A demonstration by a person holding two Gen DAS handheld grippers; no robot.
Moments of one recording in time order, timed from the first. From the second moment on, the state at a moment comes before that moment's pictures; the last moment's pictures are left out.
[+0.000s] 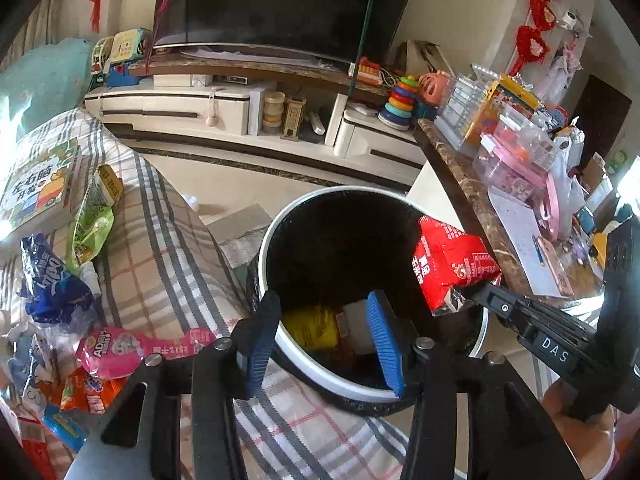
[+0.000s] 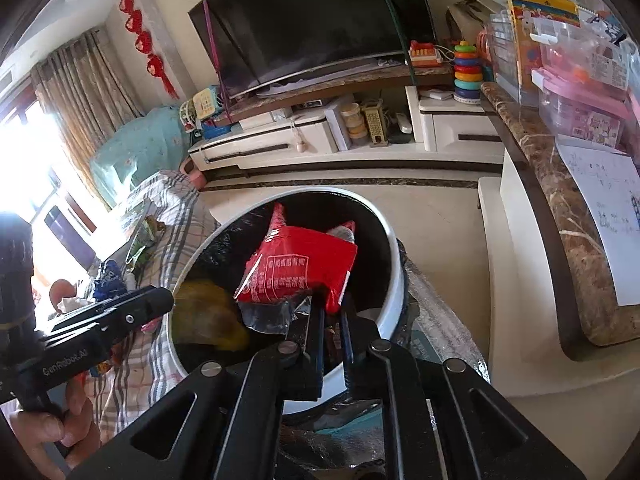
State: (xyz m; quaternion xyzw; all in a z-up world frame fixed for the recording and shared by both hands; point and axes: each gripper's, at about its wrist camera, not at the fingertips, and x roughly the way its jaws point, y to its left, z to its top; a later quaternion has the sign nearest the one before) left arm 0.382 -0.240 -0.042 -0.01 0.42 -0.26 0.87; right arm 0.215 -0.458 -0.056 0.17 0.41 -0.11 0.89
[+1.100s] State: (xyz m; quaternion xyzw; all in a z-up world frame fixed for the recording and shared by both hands) left arm 0.246 -0.085 -0.036 -0.08 0.43 -0.17 0.88; right arm 0.195 -0.361 -0.055 0.19 0.40 -0.02 0.90
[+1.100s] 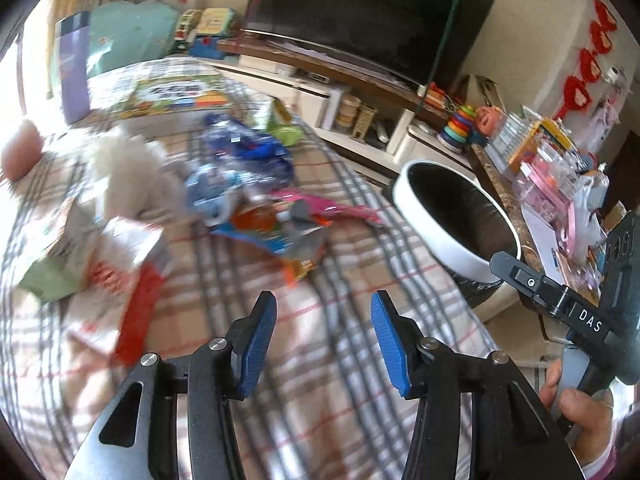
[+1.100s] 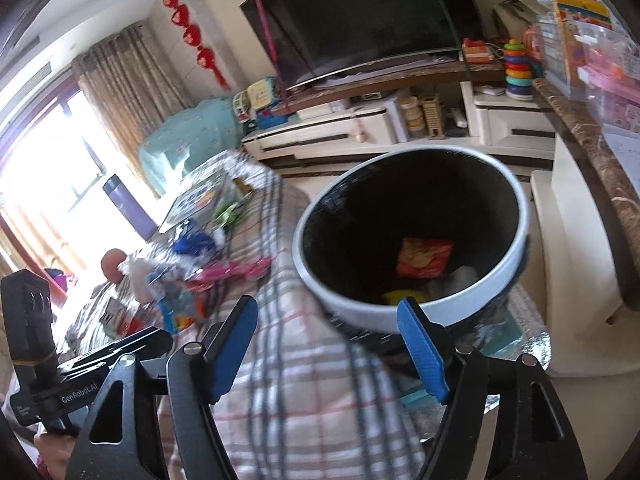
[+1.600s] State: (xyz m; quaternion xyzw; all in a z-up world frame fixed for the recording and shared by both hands) left arm 0.191 -0.019 -0.025 -0.11 0.41 -0.12 0.90; right arm 0.199 -0.280 -0.070 0.14 0.42 0.06 0.89
